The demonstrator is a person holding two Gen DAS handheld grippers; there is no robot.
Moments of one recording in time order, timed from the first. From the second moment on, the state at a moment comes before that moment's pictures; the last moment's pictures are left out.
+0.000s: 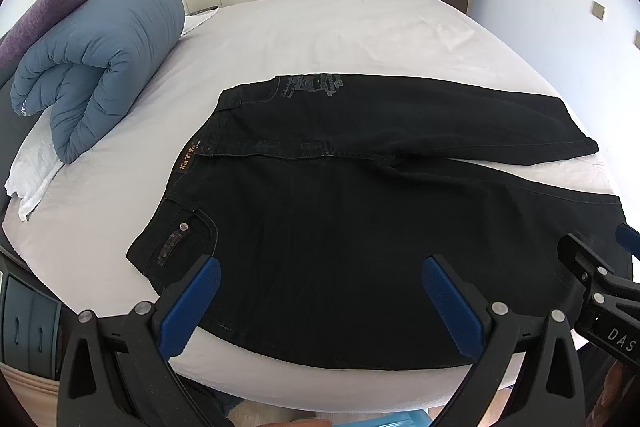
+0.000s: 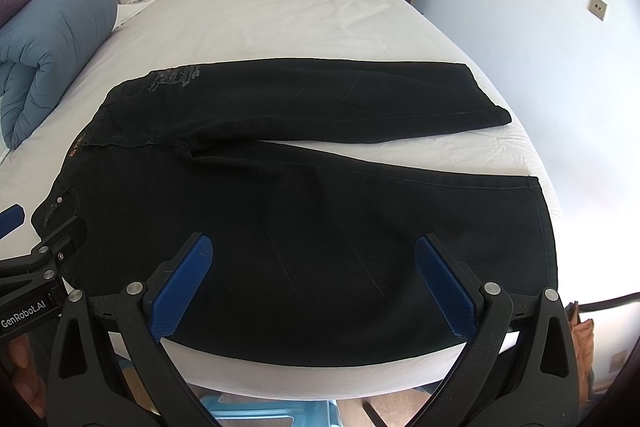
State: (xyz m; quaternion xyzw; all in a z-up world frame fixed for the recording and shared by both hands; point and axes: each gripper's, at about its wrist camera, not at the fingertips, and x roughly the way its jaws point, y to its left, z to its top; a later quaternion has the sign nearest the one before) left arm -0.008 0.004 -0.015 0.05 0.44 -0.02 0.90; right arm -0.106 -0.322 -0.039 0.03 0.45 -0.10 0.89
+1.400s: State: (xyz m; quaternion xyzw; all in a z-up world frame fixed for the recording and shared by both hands) left arm 0.412 0.063 -0.108 0.22 0.60 -0.28 0.71; right arm 0.231 -0.320 -0.087 -0.05 0.47 0.33 0.82
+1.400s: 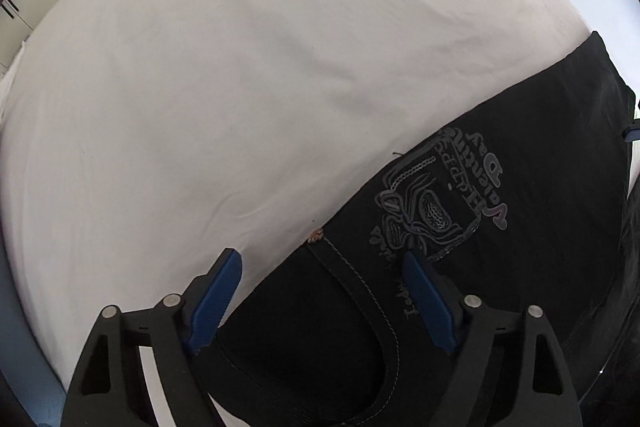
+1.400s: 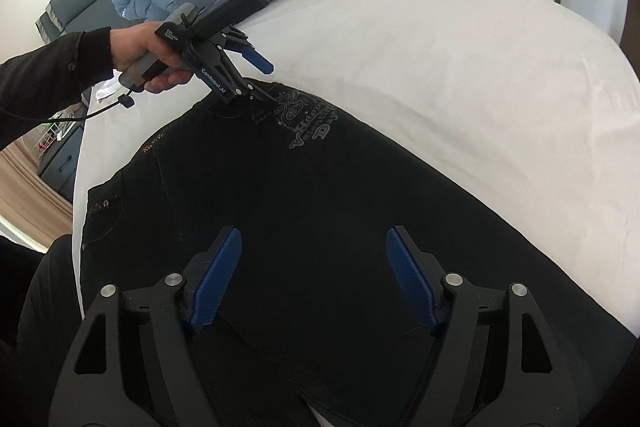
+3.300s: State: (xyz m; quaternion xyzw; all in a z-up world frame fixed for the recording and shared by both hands) left arm 0.287 0.091 -0.038 0.24 0.44 -0.27 0.82; right arm 0.297 -0.223 -0.092 -0.15 0.50 0.33 0.79
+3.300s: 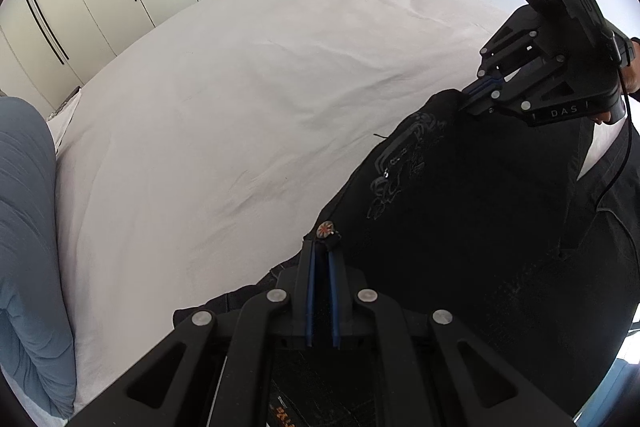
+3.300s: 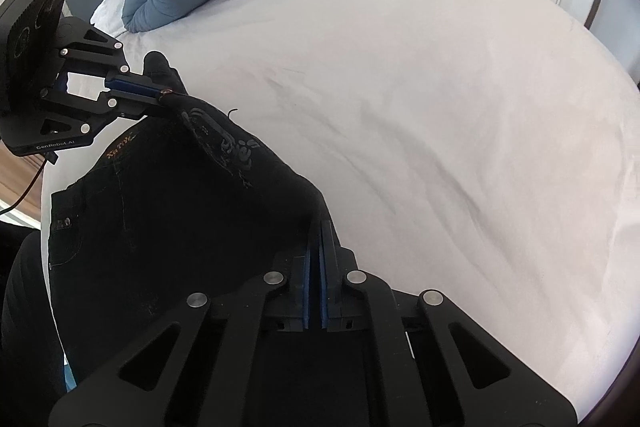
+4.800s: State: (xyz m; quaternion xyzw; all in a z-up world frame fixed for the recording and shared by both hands) left arm 0.037 0.119 -0.103 0.44 0.40 -0.27 0.76; right arm -0.047 -0.157 -0.118 -0.70 0.21 0.33 0.60
